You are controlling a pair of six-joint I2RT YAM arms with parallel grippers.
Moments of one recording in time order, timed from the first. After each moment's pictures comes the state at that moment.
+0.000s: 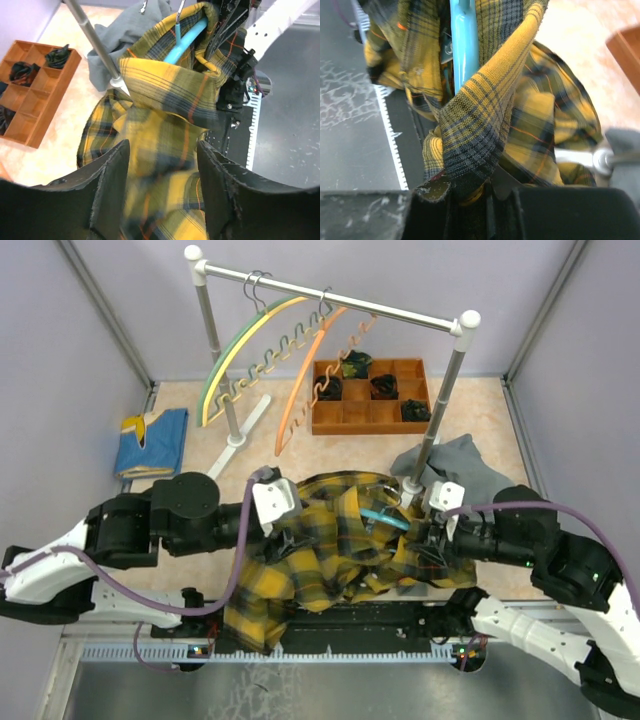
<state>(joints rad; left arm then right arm) -1.45 1.09 1.62 -0.84 -0.18 0.08 0.83 0.58 1.20 -1.05 -0.37 -0.21</state>
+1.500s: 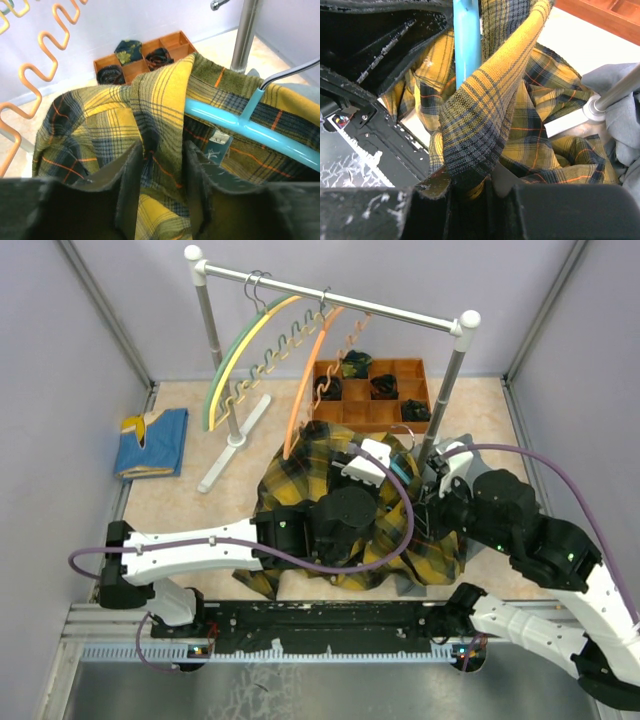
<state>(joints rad) -1.45 1.54 1.52 -0.19 -1.12 -0.10 0.83 0.68 1.21 -0.98 0.05 0.23</state>
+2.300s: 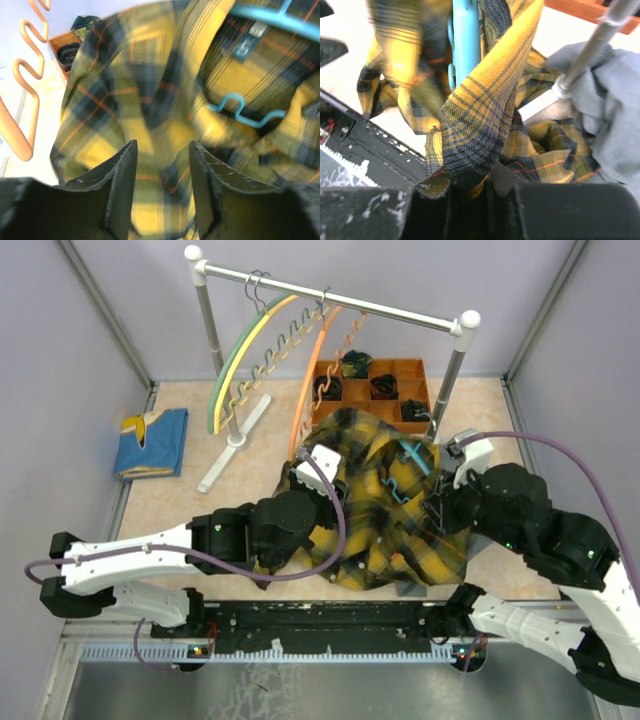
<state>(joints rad) -1.45 1.27 1.37 -0.37 -0.89 -0.24 0.83 0.72 1.32 -1.10 0.18 0.29</state>
